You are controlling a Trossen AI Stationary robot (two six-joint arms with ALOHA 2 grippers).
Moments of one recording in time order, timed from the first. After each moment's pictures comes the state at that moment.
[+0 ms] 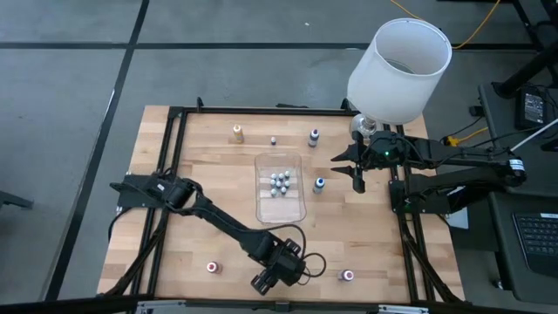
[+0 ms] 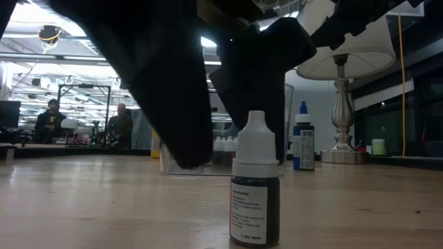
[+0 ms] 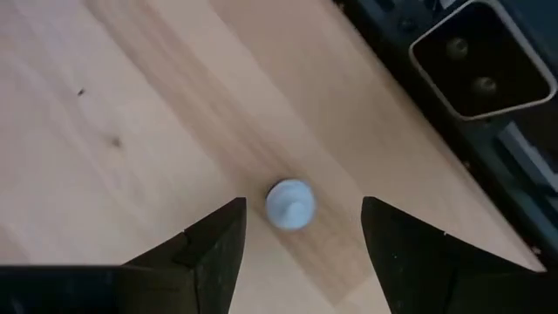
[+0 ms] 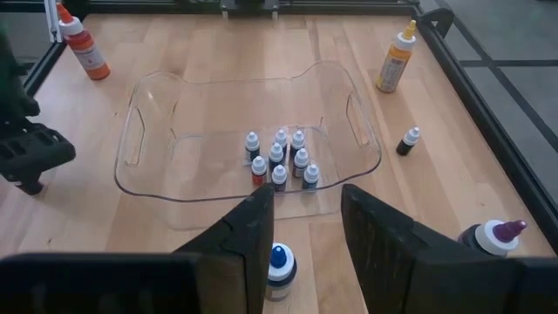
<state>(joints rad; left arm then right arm) -0.48 2.29 1.87 -0.76 0.10 0.16 -0.10 0.89 0.80 -0.44 -0.02 -0.06</state>
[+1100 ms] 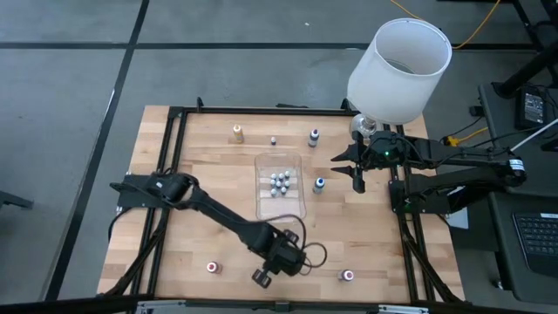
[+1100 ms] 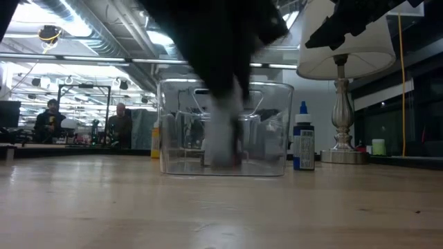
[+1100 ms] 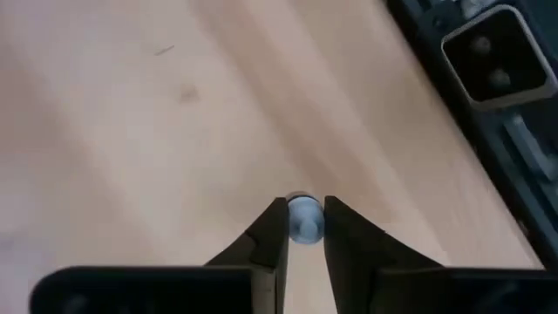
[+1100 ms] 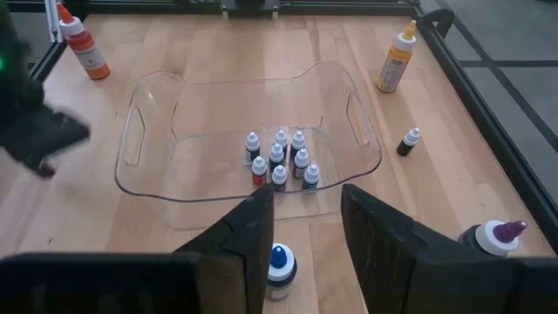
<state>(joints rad) -0.45 2.22 1.89 -0.86 0.07 0.09 -0.10 0.89 0.80 -0.44 -0.02 -0.06</state>
